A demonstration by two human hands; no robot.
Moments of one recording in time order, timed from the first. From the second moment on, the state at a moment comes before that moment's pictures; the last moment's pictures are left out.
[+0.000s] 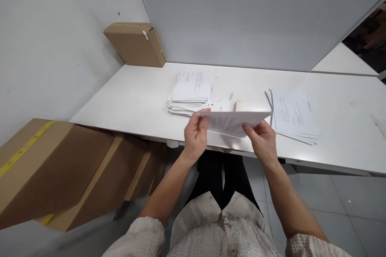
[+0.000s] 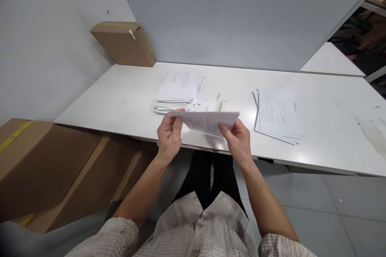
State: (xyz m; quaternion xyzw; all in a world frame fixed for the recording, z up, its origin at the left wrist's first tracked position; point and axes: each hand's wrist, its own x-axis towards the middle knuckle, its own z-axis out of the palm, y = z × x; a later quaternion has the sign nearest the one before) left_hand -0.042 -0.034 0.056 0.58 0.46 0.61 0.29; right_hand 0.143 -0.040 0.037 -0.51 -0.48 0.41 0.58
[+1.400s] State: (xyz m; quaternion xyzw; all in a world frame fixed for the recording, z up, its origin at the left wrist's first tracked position) left_hand 0.024 -0.013 -0.011 0.56 0.52 0.32 0.56; right_hand 0.224 -0.076 0.007 -0.69 -0.32 0.52 0.38
